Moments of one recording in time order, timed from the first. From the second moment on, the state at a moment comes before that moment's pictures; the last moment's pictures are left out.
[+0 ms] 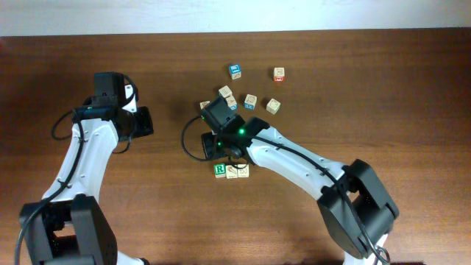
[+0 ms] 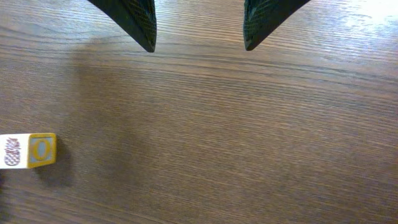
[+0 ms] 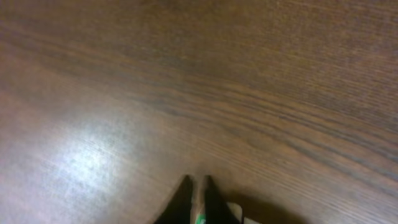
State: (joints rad) left arm 0.08 1.68 1.22 -0.72 0.05 -0.13; right arm 0.75 1.97 1.43 -0.55 -0.09 0.49
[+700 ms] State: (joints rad) left arm 0.08 1.68 1.22 -0.73 0.03 -0.13; right arm 0.78 2.03 1.43 -0.69 -0.06 0.63
